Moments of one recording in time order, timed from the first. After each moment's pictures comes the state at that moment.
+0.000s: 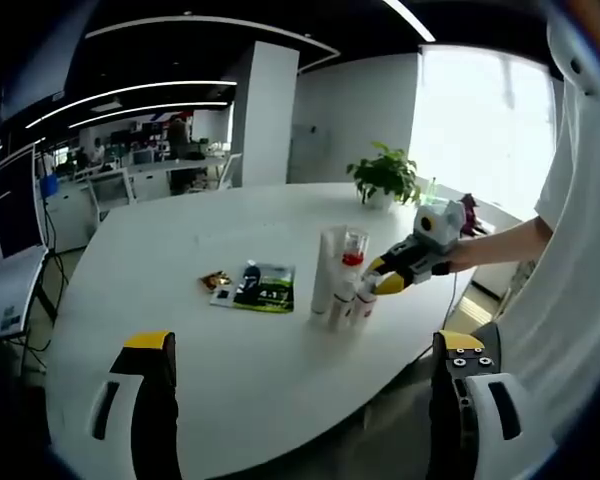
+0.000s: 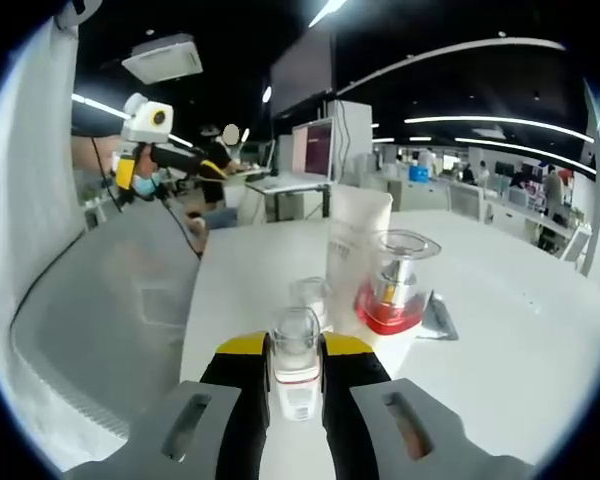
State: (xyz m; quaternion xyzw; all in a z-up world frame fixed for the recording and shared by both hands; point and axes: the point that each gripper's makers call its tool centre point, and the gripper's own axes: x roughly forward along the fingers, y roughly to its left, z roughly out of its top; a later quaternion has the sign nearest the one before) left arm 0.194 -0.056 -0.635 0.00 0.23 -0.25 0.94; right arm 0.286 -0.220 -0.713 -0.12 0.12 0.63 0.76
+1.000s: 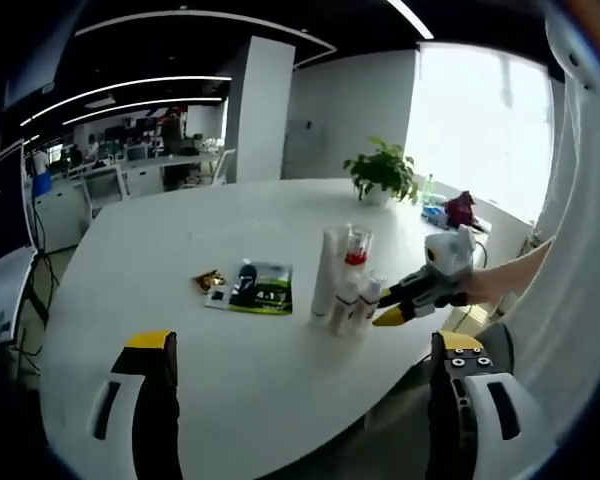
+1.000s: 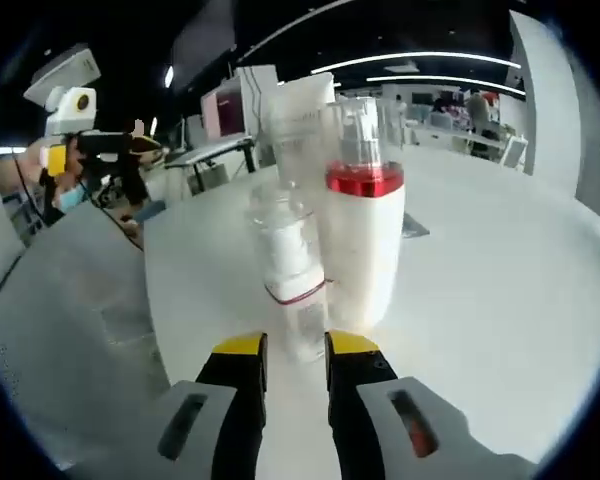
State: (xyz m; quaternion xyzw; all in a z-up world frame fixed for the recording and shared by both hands) left arm 0.216 -0.063 -0.643 0.00 0.24 -0.26 0.94; right arm 0.283 -0.244 -0.793 -0.09 0.28 0.45 0.84
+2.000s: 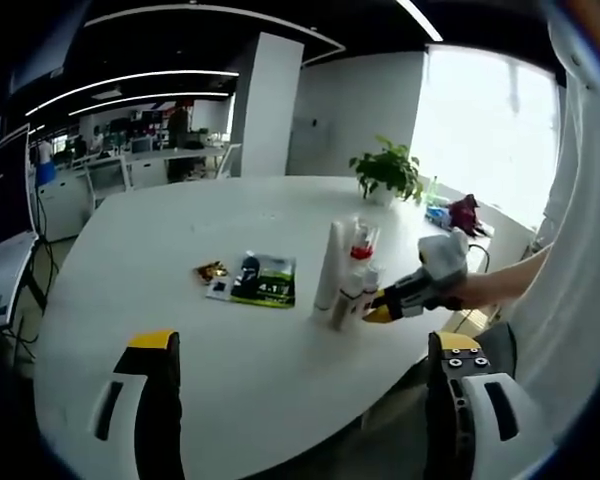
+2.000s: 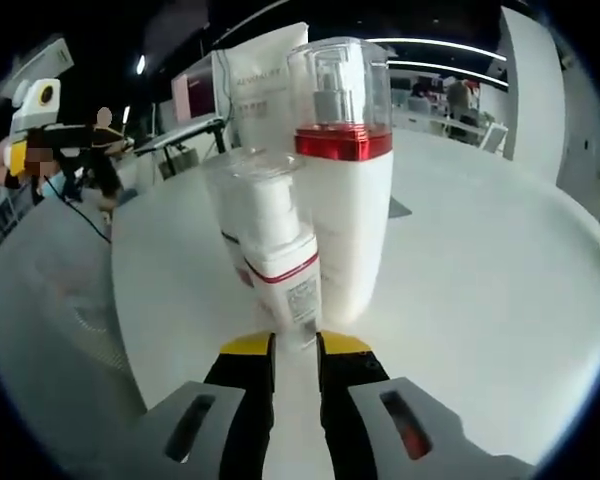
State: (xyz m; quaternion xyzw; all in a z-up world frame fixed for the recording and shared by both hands) left arm 0.213 -0.057 -0.655 -0.02 0.25 -0.25 0.94; right arm 0.301 -0.243 -0.806 -0.11 0.30 0.42 0.85
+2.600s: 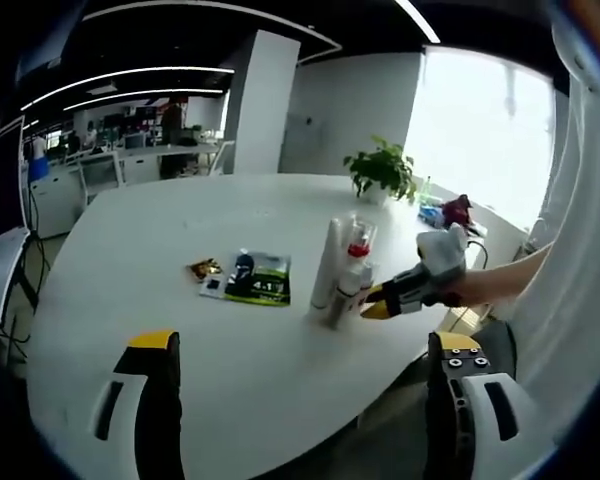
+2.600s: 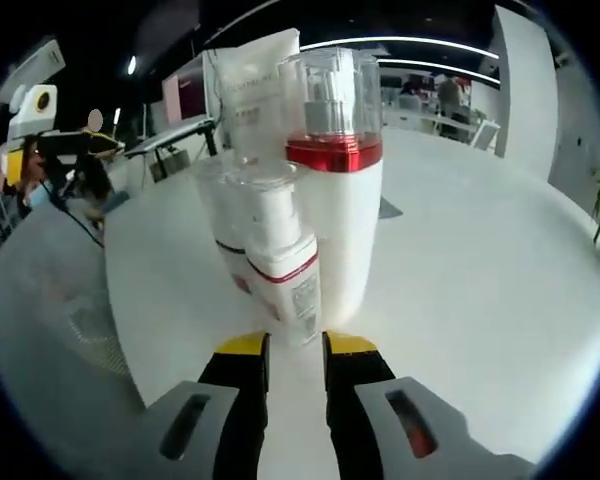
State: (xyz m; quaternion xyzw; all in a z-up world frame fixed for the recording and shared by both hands) left arm 0.220 -0.057 -0.661 -0.03 0.25 -0.28 0.93; right arm 0.300 -0.247 -0.797 -0.10 0.30 0.39 0.86
